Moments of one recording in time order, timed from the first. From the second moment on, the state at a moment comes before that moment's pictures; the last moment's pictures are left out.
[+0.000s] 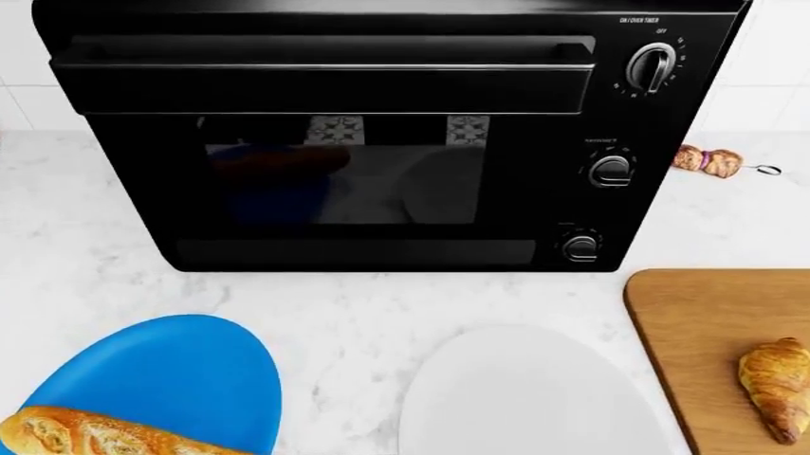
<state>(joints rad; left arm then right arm) -2.02 -0.70 0.32 0.22 -2.53 -0.89 -1.03 2.36 0.09 -0.02 0.76 -0.16 1.39 -0.27</state>
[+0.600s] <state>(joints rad) -2.03 -0.71 0.32 0.22 -2.51 -0.89 -1.02 2.35 0.09 -0.02 0.76 -0.17 1.39 -0.26</state>
